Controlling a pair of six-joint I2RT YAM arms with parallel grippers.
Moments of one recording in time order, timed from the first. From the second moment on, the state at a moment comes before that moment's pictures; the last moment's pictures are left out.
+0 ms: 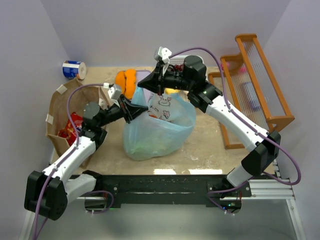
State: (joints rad) left arm -0.31 1.06 0.63 0.63 0.80 -0.50; right arm 0.68 1.58 1.61 -0.01 -0.67 0.06
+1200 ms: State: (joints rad) left arm -0.13 1.11 0.74 0.43 0.97 -0.47; right arm 0.59 1.35 1.45 -0.46 -0.35 -0.25
